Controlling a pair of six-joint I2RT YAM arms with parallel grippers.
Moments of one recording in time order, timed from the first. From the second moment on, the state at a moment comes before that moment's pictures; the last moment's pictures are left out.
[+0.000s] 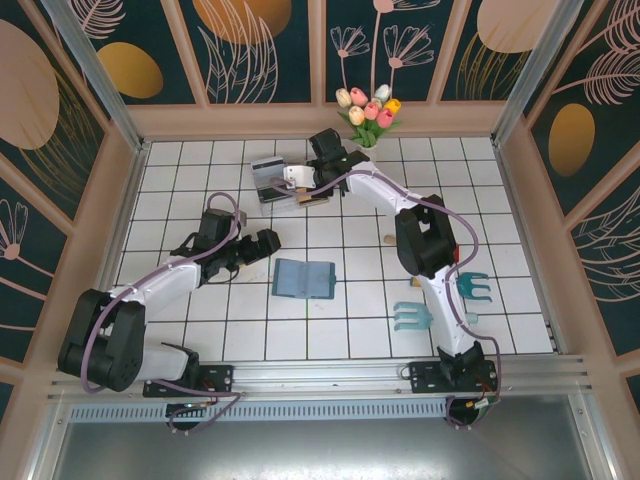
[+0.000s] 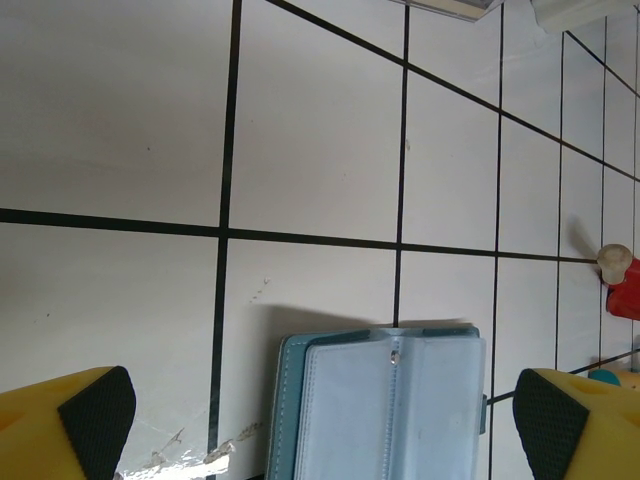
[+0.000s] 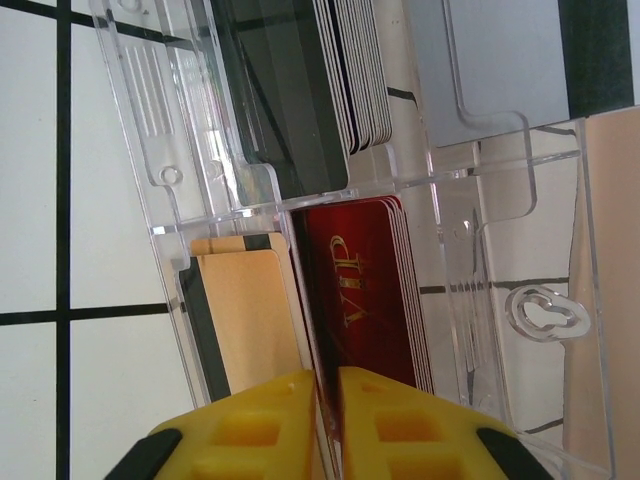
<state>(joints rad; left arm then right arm) -0.32 1.35 0.63 -0.11 0.36 -0.70 0.59 2.32 2.02 -0.59 -0.13 -1.14</state>
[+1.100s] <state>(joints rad) -0.32 1.32 0.62 -0.11 0.38 -0.70 0.59 2.15 1.88 -0.47 -0.17 -0.70</state>
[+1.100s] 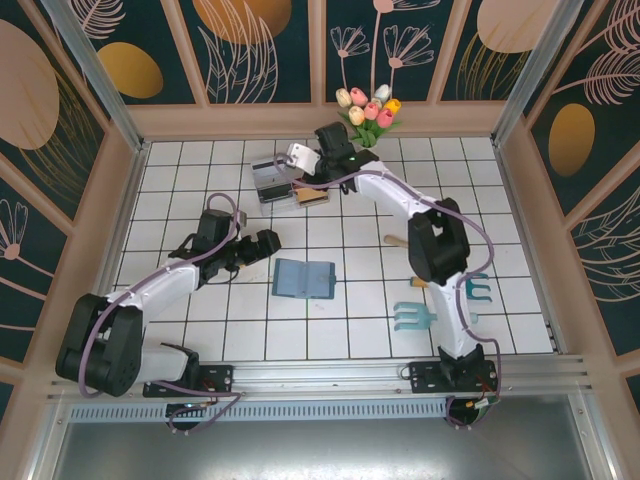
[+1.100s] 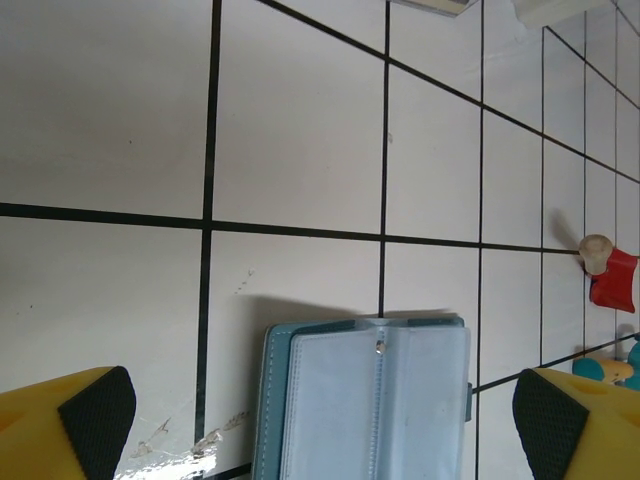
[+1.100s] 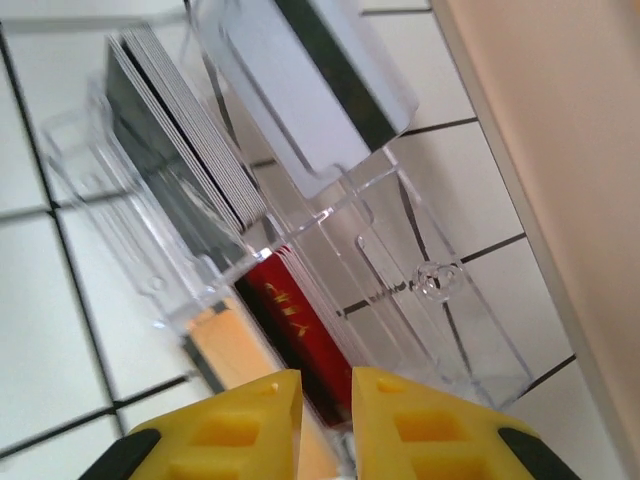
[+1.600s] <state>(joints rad) -0.32 1.25 0.60 -0.12 0.38 -0.68 0.65 1.51 1.22 -0.28 -0.09 0.13</state>
